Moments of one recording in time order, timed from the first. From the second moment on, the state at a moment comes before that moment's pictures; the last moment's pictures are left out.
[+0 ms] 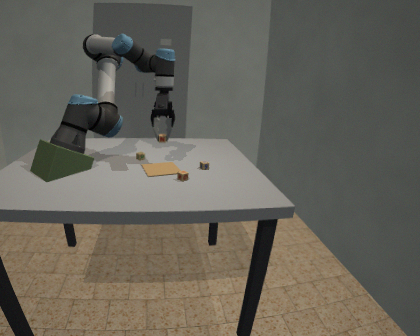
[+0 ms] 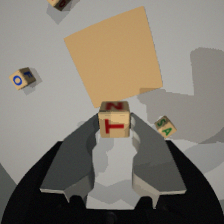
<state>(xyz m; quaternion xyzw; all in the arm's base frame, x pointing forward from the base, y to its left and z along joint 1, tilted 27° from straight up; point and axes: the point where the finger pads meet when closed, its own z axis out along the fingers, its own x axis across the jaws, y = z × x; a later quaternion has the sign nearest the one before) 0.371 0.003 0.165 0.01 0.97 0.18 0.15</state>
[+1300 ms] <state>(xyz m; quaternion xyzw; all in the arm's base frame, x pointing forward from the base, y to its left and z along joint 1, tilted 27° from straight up) 0.383 0.022 0.119 0.01 0.97 0.18 0.15</state>
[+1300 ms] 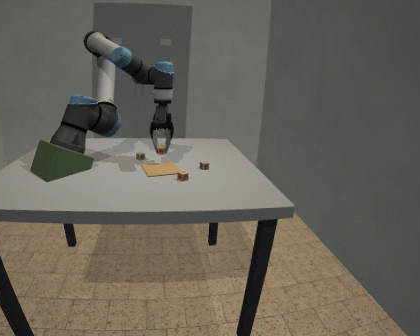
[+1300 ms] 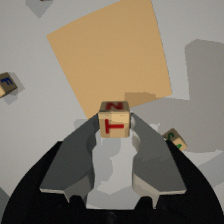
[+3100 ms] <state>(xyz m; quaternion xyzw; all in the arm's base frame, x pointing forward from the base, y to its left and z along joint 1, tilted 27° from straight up) 0.398 0.036 0.080 0.01 0.97 0.18 0.15</state>
